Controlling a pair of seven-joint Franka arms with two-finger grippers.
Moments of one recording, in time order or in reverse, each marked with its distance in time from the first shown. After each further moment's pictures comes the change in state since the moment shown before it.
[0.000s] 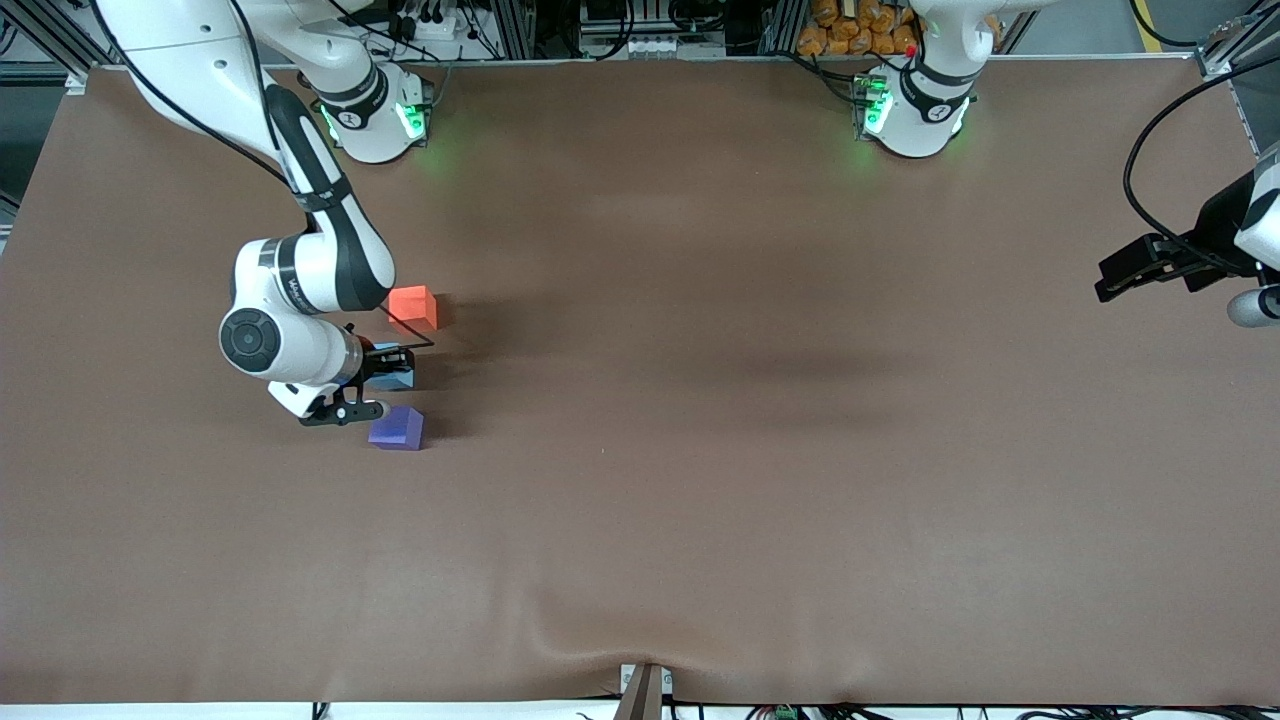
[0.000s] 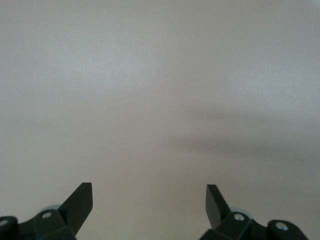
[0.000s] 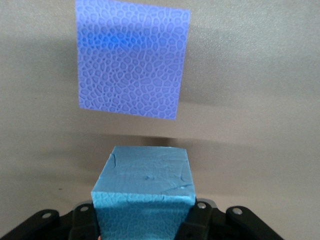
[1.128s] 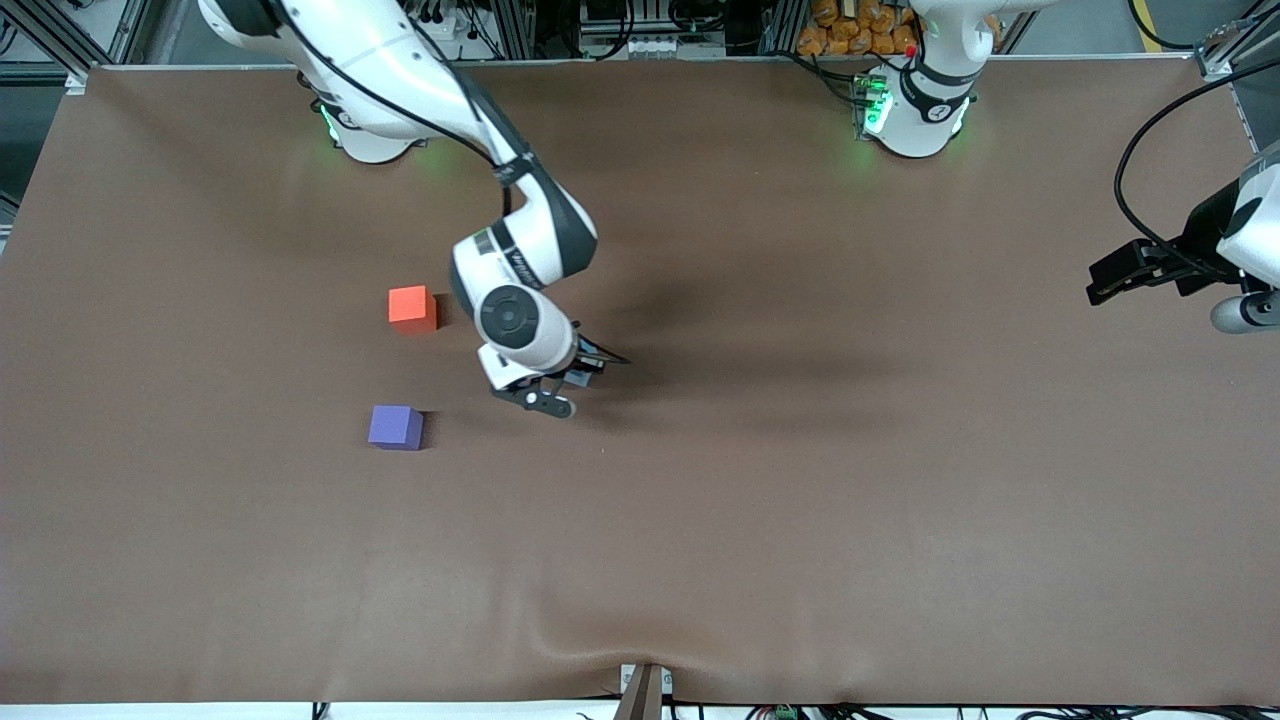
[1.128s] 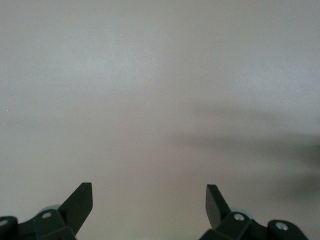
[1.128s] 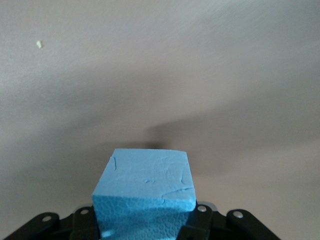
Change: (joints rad) left arm -0.004 0.016 -0.010 0.002 0.023 -0.003 0.000; right arm 0.370 0.195 0.017 0.413 0.135 -0.168 0.705
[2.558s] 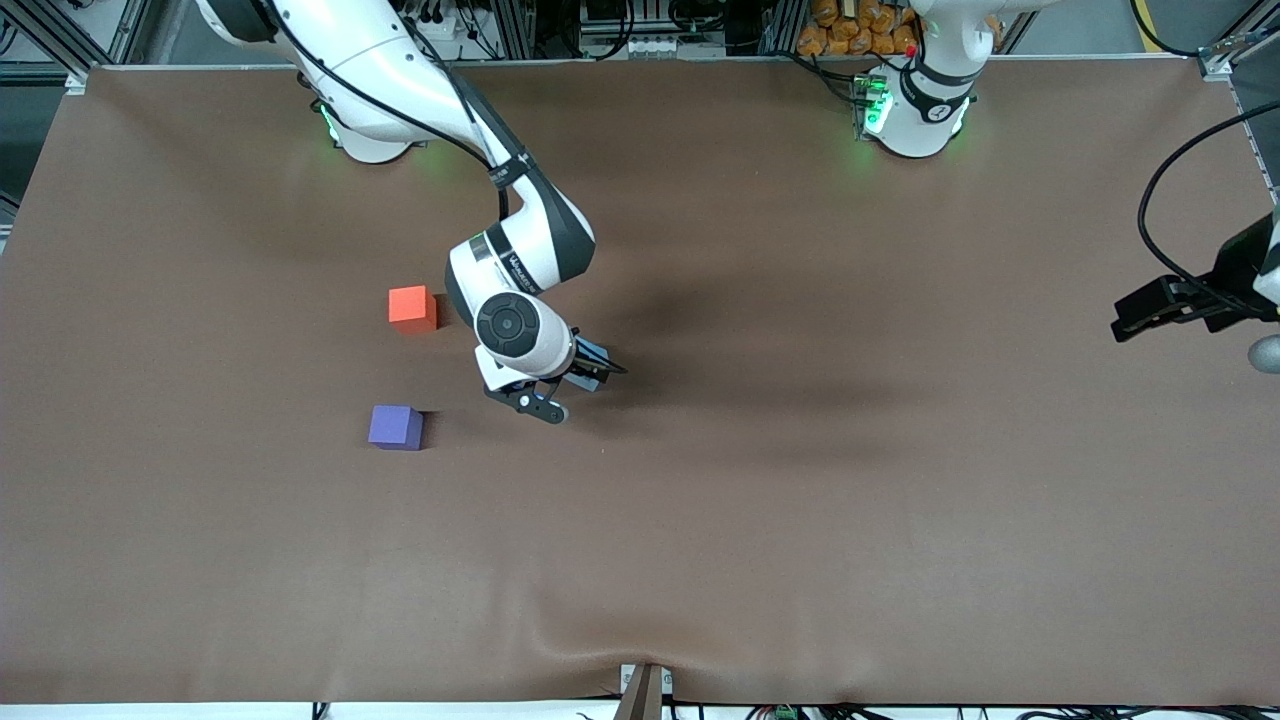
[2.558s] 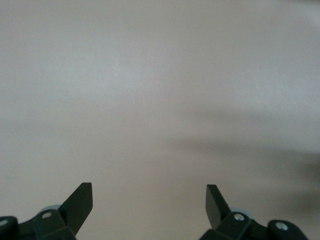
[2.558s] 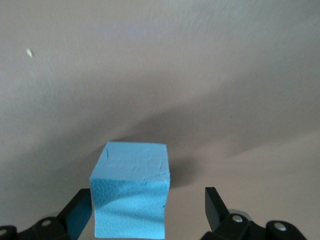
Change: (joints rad) left arm -0.001 0.095 0.003 0.130 0.017 0.004 0.010; right arm 0.024 0.058 0.031 0.025 -0.011 0.063 0.190
